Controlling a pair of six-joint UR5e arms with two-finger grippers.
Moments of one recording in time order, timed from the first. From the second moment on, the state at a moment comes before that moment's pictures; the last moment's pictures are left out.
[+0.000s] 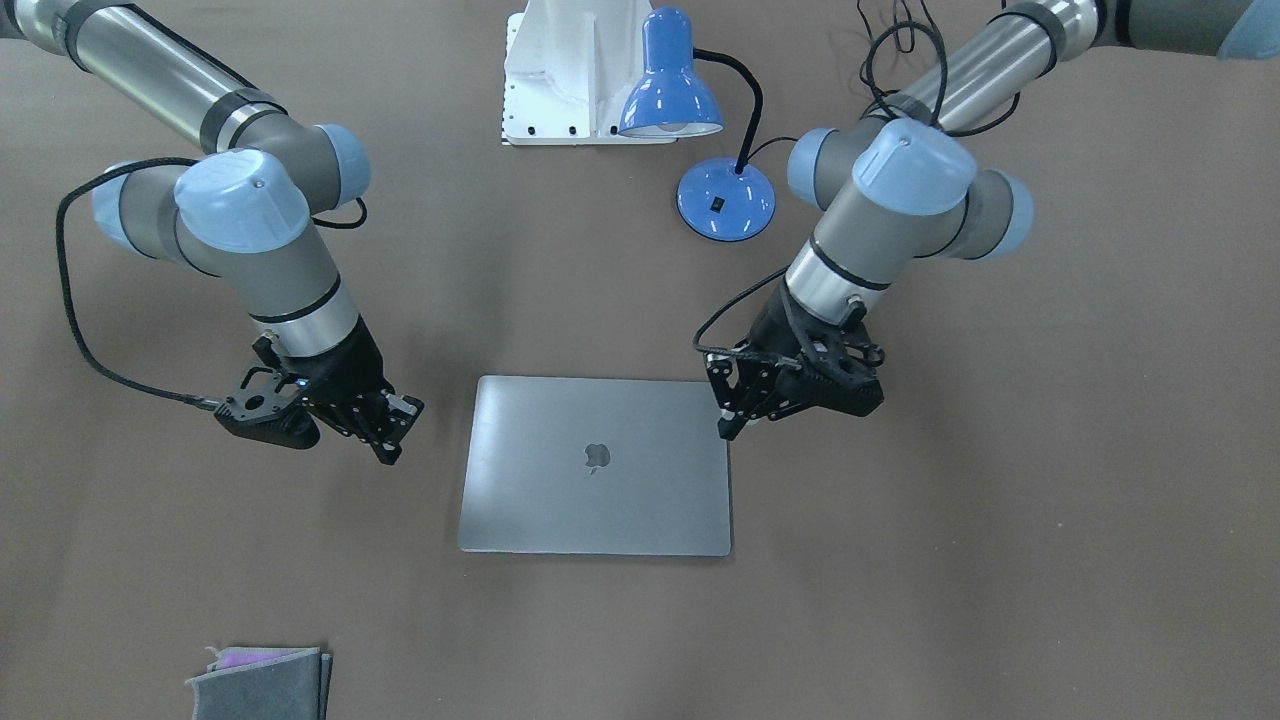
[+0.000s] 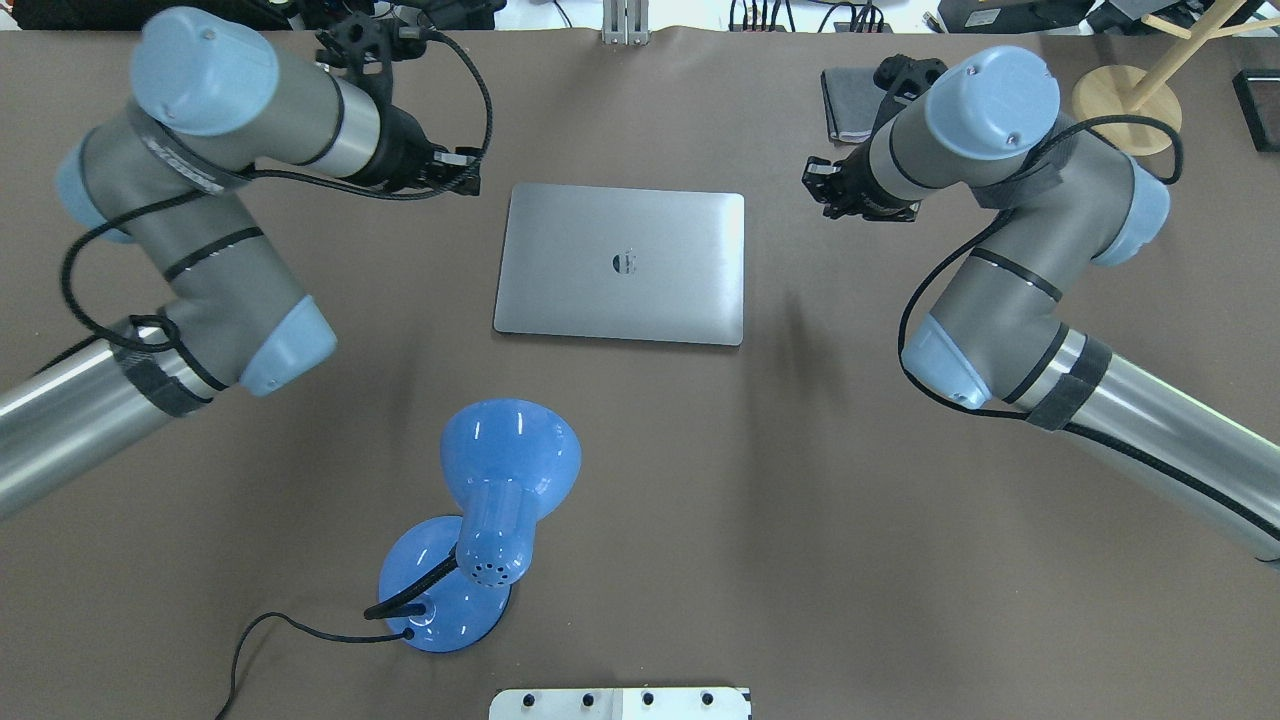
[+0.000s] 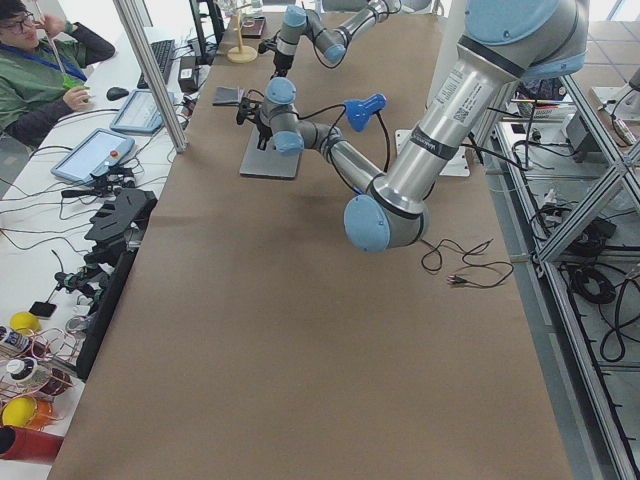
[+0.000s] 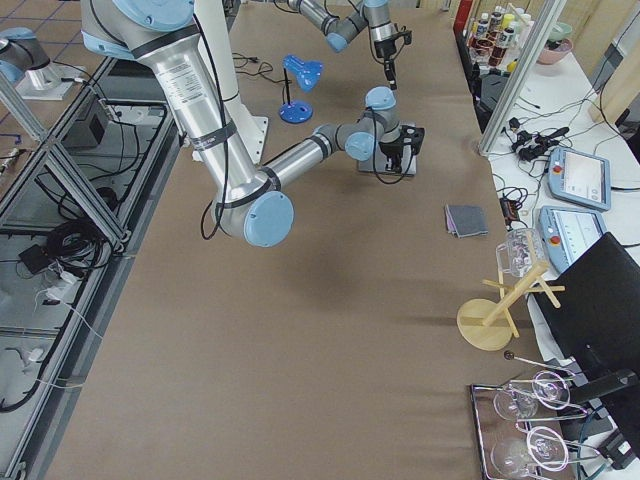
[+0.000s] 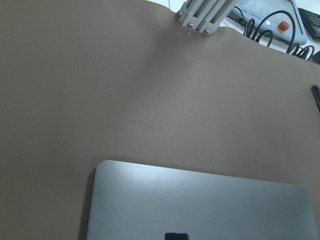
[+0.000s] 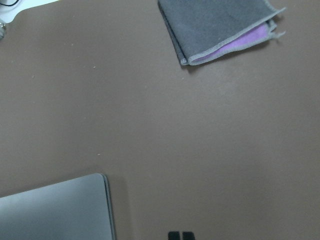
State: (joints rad) left arm -0.85 -2.15 -1.60 -2.08 -2.00 -0.99; right arm 0.83 -1.05 1.57 -1.24 1.87 1.31
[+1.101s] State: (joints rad) left arm -1.27 -1.91 -1.75 -1.37 -2.23 -0.03; right arm 1.25 -1.56 1.86 -1.47 2.20 0.34
